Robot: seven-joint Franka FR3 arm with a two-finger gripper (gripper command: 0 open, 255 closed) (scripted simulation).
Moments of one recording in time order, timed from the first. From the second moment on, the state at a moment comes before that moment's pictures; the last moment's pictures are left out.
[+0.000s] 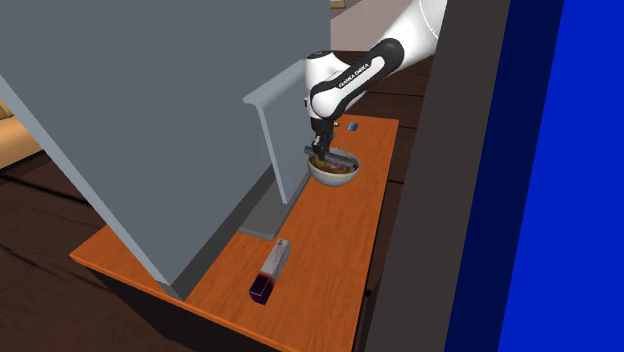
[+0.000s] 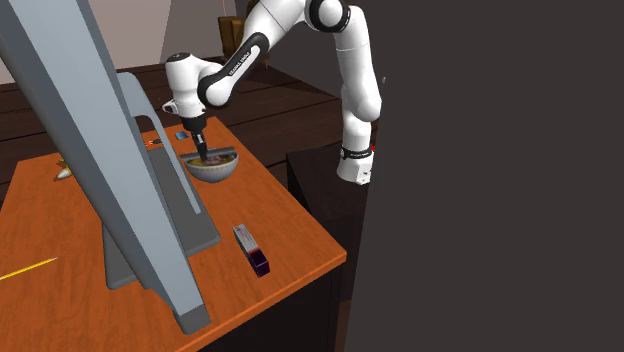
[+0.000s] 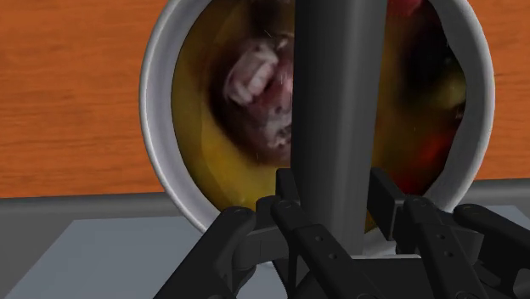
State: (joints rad) arm -0.12 0.24 0.07 -2.02 -0.12 2.29 -0.20
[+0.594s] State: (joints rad) arm -0.12 0.26 0.07 -2.03 -0.13 2.33 -0.19
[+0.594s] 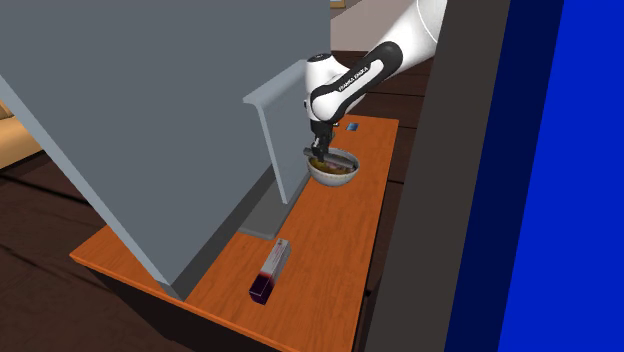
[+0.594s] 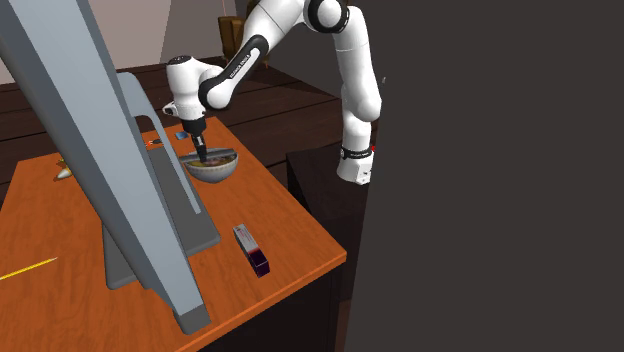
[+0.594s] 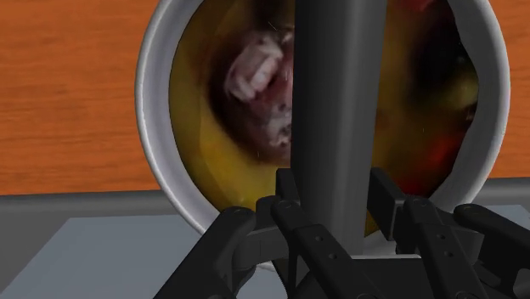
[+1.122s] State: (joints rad) arm -0.12 0.24 0.07 -2.03 -0.12 2.29 -0.20
